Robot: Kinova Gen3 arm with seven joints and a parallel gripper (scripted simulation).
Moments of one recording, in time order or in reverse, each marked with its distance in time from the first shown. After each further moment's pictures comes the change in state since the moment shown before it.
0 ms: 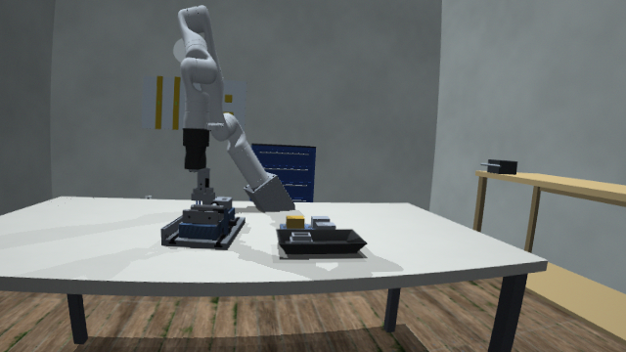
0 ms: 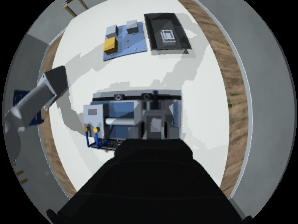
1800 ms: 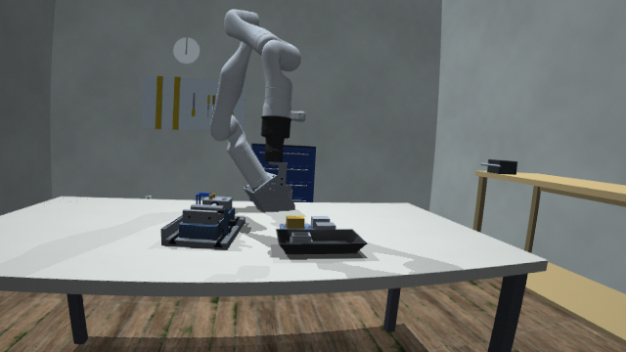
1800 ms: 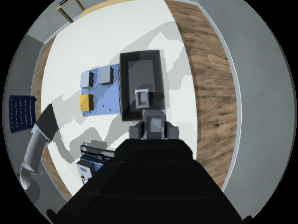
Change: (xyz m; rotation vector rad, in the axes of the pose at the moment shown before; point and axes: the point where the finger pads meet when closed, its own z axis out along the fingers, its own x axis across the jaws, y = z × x) arm 0.082 -0.236 -0.036 -0.022 0.071 -0.057
